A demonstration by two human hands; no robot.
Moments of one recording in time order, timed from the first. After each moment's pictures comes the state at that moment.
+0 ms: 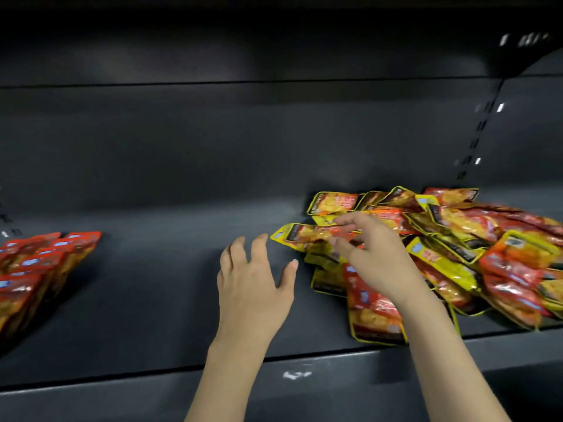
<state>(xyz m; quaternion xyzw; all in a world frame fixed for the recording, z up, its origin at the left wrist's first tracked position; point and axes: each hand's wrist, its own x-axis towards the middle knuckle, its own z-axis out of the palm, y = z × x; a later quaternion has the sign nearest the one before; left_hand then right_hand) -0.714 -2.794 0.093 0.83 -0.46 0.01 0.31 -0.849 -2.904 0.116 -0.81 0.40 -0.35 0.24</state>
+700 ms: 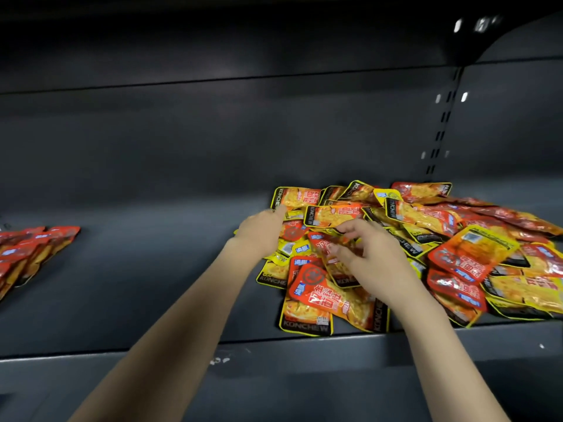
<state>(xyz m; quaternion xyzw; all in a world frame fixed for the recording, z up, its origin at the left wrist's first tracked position) -0.733 -2.927 0.101 0.80 -0.59 0.04 0.04 -0.933 -2.943 0.097 -0.83 0.40 -0.32 0.22</state>
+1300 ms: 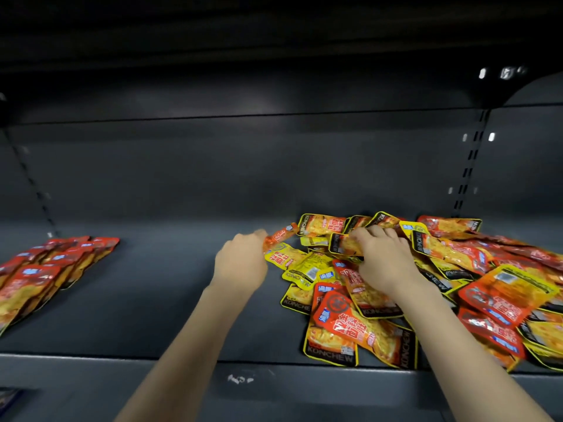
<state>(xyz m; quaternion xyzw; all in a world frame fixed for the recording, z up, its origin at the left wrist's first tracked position) -0.718 -2.855 0.118 0.86 -0.47 0.12 0.17 -0.895 -2.984 0.113 -0.88 0.44 -0.17 -0.02</state>
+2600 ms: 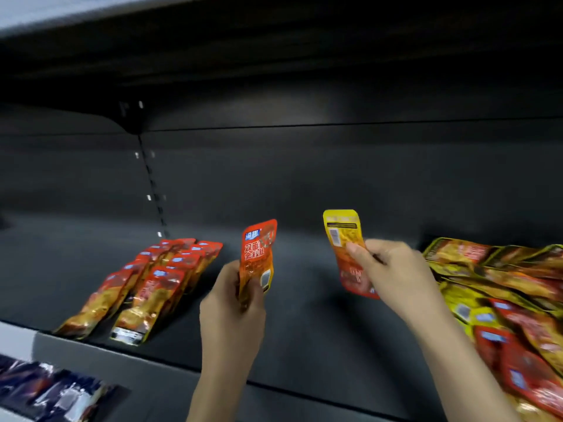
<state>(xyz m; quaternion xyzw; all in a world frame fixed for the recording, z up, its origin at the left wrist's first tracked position) -0.615 -2.701 0.098 0.73 -0.30 0.13 0.60 -0.733 -2.869 0.133 -0.85 0.32 -0.35 0.24</state>
